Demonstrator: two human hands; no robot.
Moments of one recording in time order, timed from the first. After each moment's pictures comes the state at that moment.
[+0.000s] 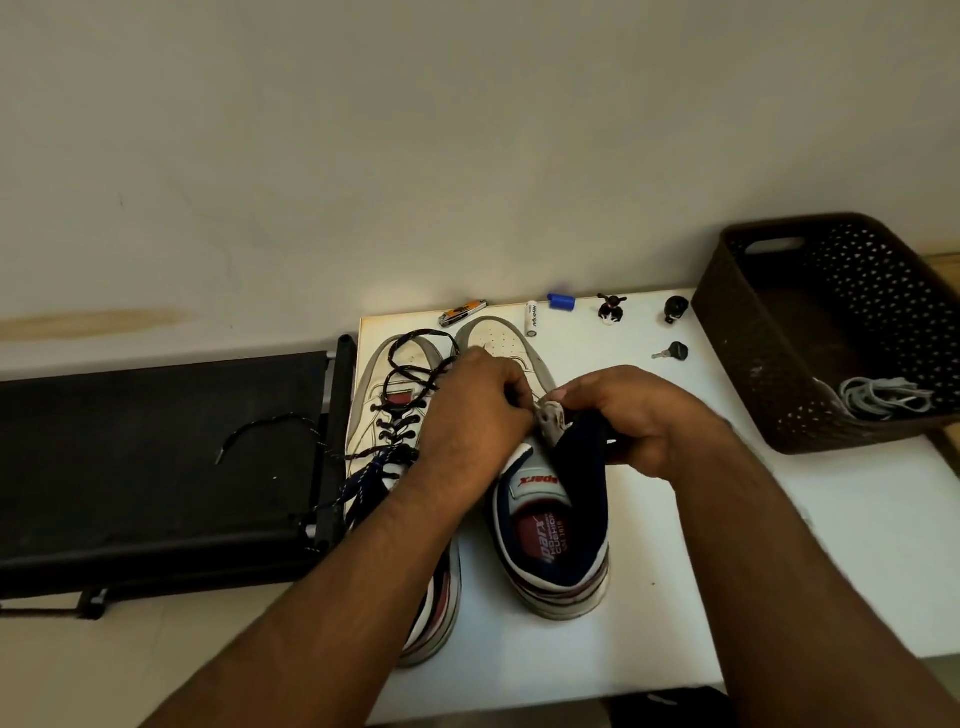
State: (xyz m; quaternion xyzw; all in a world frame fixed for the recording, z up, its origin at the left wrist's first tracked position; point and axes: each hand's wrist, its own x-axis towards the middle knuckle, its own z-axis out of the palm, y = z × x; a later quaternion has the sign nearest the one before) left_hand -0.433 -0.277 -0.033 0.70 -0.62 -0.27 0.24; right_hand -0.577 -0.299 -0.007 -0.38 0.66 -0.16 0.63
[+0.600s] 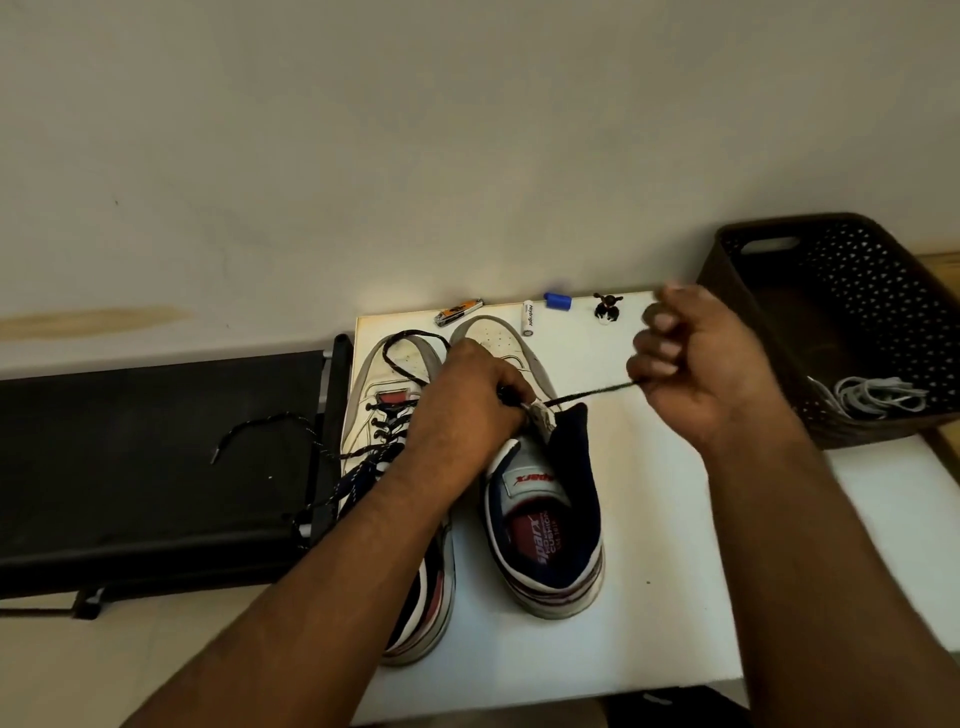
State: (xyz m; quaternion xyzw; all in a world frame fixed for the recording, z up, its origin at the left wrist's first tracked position) left_hand -0.427 -0.279 -0.025 0.68 -0.65 -0.27 0.20; right_hand -0.607 -0.319 0.006 -0.20 0.47 -0.55 0.66
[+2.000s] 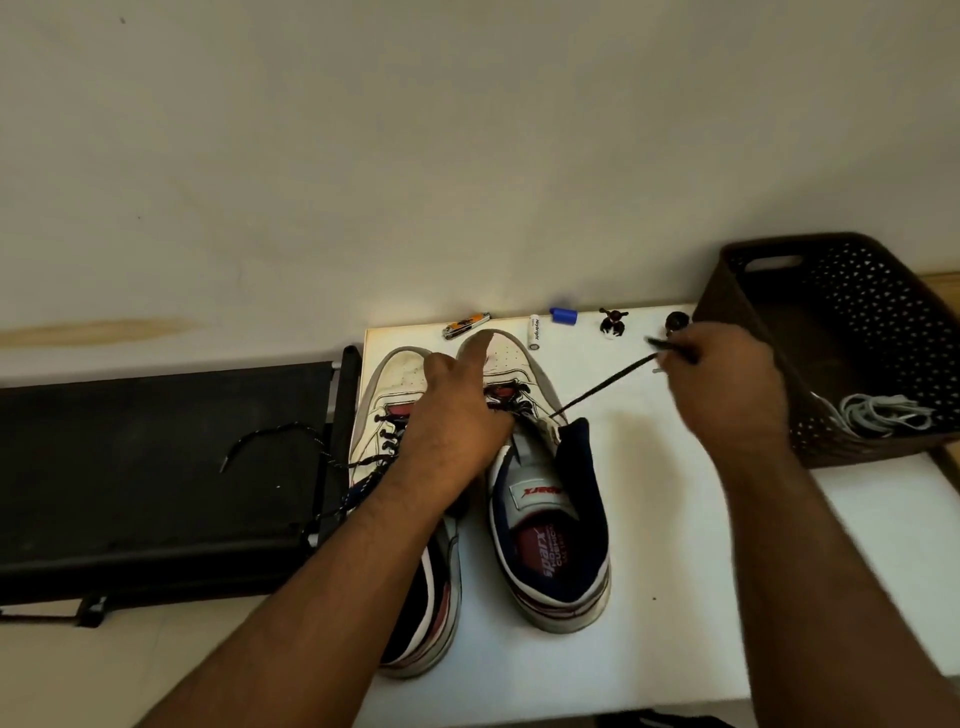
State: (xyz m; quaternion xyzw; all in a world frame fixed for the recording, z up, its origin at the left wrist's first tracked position) left_hand -0.417 -0.276 -0.024 0.71 -0.60 -0.30 0.21; right_hand -0.624 -0.314 -0.007 -0.59 0.76 -0.22 0.15
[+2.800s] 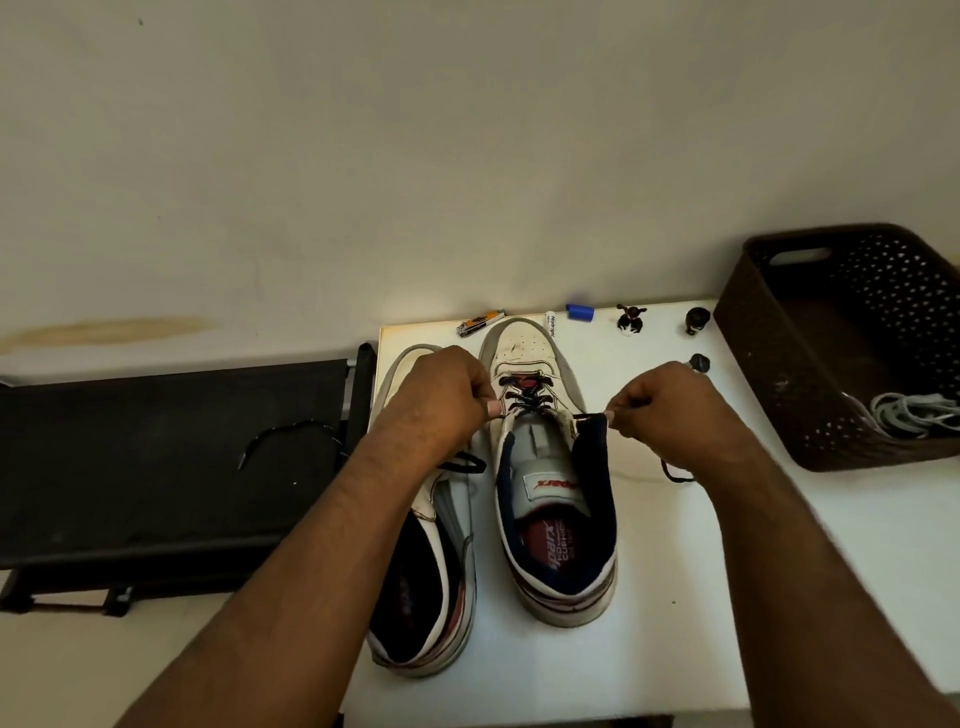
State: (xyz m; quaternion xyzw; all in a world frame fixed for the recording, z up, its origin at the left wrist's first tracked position) left_hand -0.397 -0.293 -0.008 0.72 -0.62 -0.29 0.10; right_hand -0.605 -0.312 -0.027 -0.66 0.67 -0.09 0.33
